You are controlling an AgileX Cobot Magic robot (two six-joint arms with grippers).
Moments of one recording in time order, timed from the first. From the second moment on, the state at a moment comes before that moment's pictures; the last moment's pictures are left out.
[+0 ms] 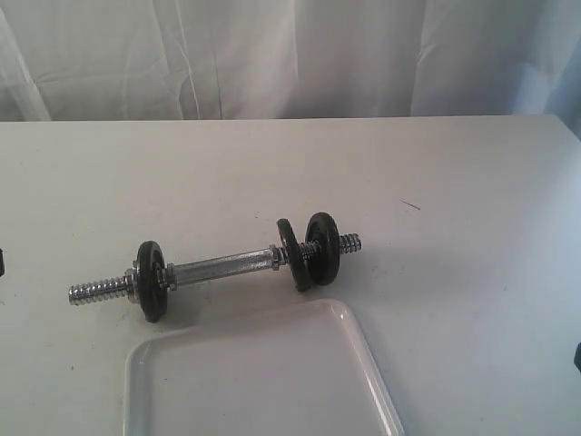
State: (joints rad) left arm -0.58 0.41 -0.33 0.01 0.29 -0.08; right arm 0.31 0.02 -0.01 -0.04 0.33 0.06
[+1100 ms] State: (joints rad) left arm -0.49 0.41 -0.07 -0.02 0.17 0.05; right arm 0.31 0.02 -0.01 -0.04 0.33 0.06
